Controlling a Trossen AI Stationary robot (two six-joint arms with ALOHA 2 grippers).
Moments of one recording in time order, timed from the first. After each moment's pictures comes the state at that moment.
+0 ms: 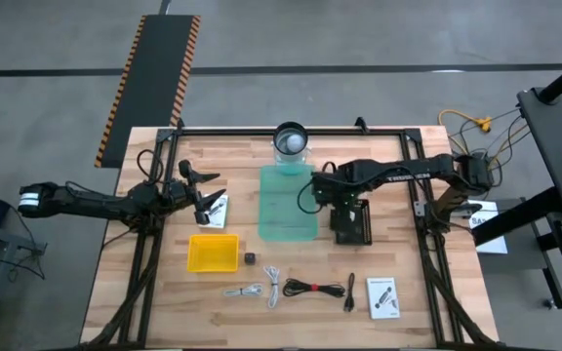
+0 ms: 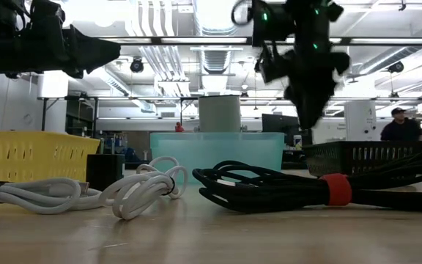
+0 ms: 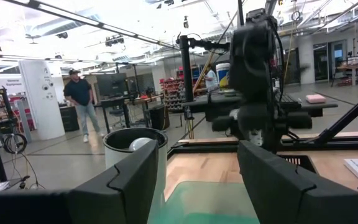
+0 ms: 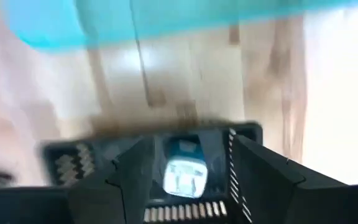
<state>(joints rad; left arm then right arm) 0.05 0.59 0.01 0.83 -0.27 0.20 -0.10 1.66 1.23 -1.02 -0.02 0.07</state>
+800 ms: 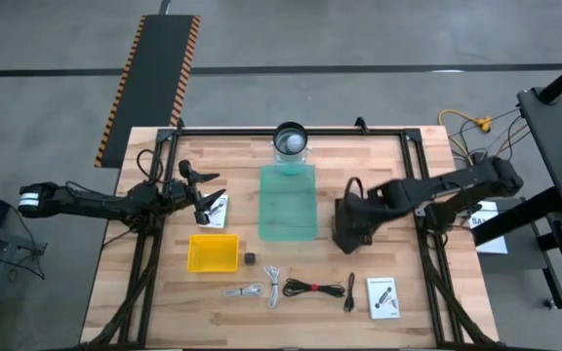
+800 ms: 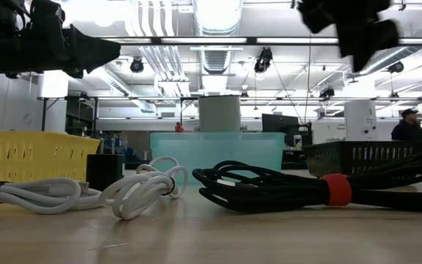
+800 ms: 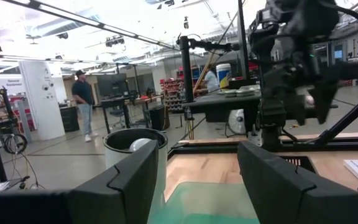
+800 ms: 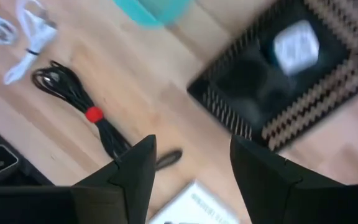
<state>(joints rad) 0.05 0.59 0.01 0.83 -0.27 0.20 0.23 1.43 1.23 -1.13 -0.04 1.14</state>
